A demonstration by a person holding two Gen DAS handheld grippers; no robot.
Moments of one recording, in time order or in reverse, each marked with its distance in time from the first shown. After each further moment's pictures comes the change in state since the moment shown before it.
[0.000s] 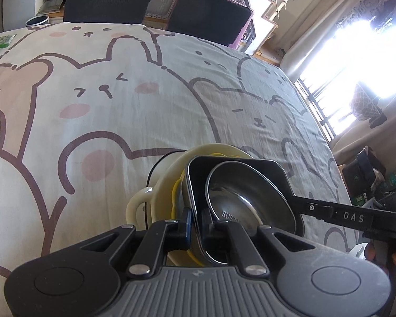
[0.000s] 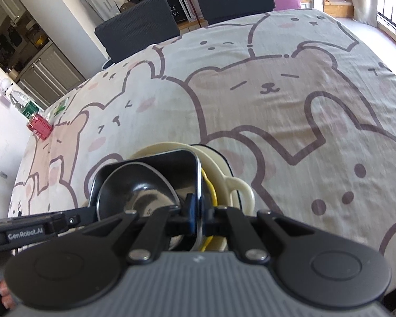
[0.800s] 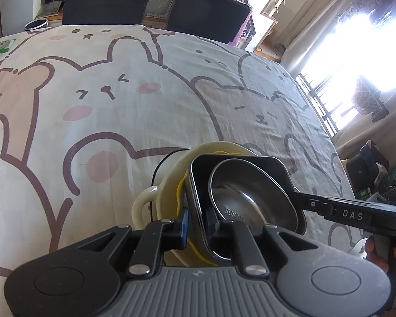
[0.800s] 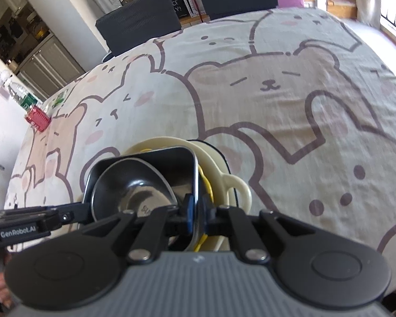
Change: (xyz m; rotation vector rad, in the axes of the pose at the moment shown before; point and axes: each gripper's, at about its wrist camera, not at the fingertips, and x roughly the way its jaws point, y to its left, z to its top) left arm -0.004 -0.001 0.000 0.024 0.006 0.027; right arm 0.002 0.004 0.000 -0.061 0.006 -0.031
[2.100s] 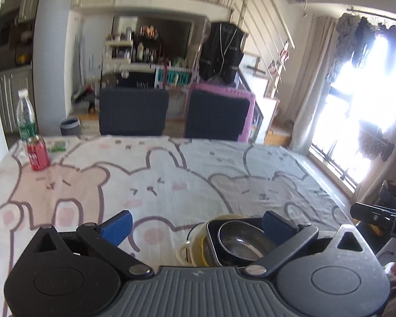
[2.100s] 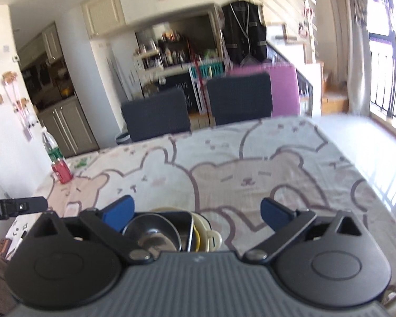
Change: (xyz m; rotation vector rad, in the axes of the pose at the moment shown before) left arm -0.152 -0.034 -0.064 0.129 -0.492 0.163; right arm -0.148 -0.004 -0.067 -0.110 -0.504 -0.002
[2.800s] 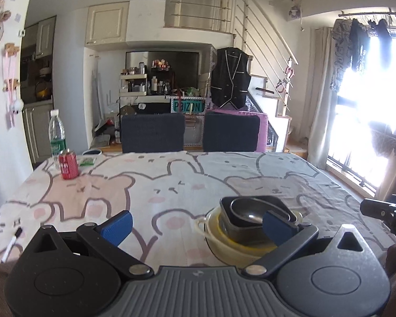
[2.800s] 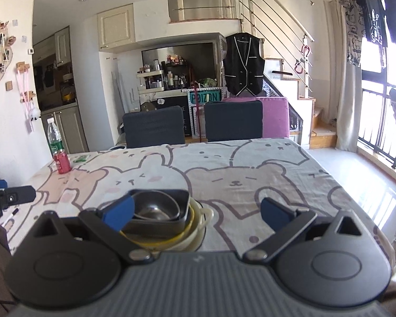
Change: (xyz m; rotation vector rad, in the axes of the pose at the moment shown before) left arm -0.053 -0.014 -0.092 0.064 -0.139 0.105; right arm -0.055 0.019 -0.074 -0.105 -0.112 -0.075
